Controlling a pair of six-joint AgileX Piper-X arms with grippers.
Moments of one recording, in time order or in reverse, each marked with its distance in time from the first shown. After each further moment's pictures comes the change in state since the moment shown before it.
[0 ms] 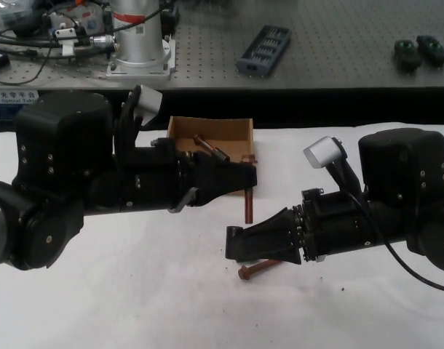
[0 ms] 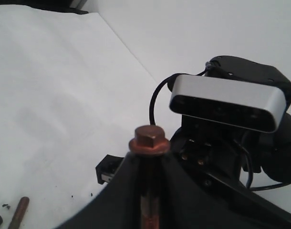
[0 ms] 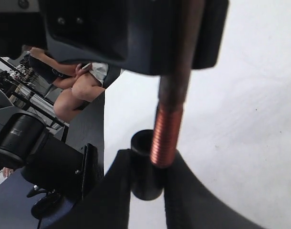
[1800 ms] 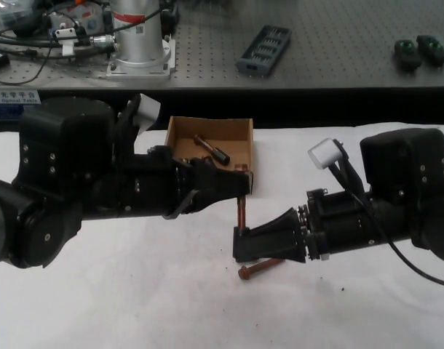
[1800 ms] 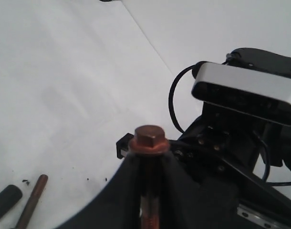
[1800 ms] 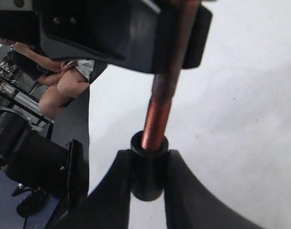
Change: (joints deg) left arm 0.1 0.0 -0.1 5.2 -2.6 0.0; right arm -1.1 0.1 -1.7 6.0 2.1 -4.5
